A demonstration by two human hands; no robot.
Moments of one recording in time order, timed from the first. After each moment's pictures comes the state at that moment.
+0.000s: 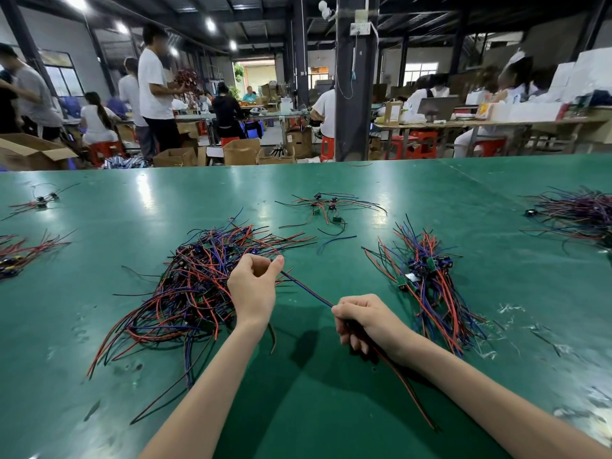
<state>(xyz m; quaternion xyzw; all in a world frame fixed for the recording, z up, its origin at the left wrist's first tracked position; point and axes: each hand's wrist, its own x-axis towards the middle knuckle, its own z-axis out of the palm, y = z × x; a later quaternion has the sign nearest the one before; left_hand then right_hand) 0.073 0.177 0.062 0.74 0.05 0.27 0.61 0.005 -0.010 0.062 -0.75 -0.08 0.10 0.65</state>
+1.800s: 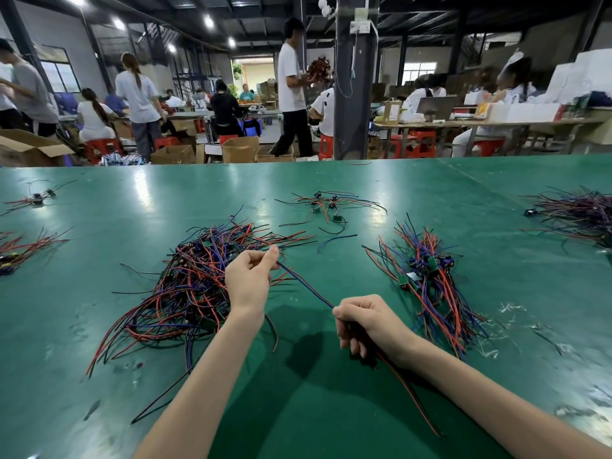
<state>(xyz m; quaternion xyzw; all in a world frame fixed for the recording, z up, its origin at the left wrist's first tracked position) 0.068 0.178 0.080 0.67 0.07 0.21 0.71 -0.002 -0.007 0.064 -0.75 -0.08 0.09 0.65</state>
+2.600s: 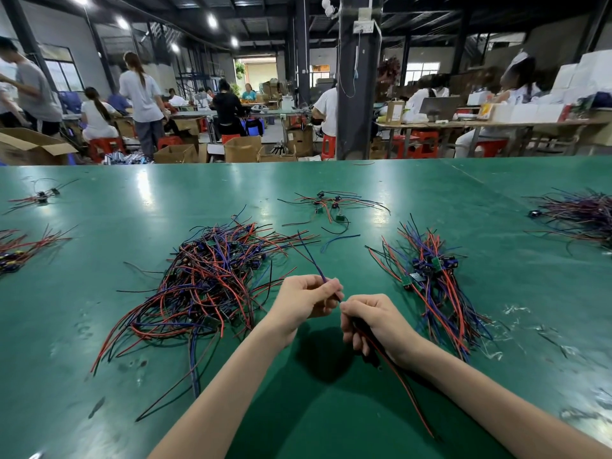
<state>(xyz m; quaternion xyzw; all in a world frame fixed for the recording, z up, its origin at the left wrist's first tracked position) 0.039 0.141 0.072 0.67 -0.09 -0.11 0.73 -0.001 -0.006 0.059 -0.73 -0.06 0.07 0.68</state>
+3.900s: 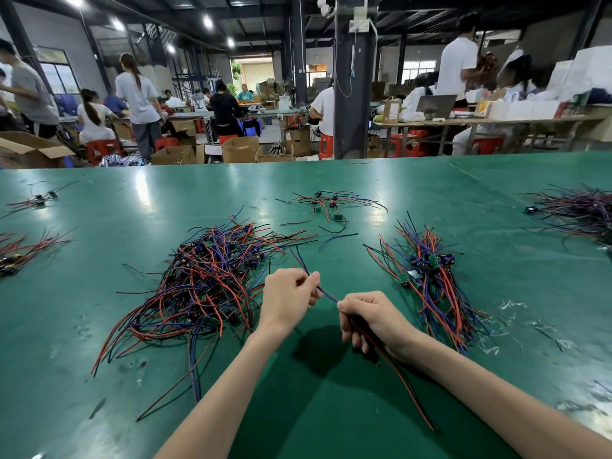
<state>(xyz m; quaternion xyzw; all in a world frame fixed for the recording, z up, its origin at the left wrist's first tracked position) 0.047 0.148 0.071 0.81 -0.07 0.09 0.57 0.001 -0.009 0.062 -0.73 -0.06 0.09 0.68</state>
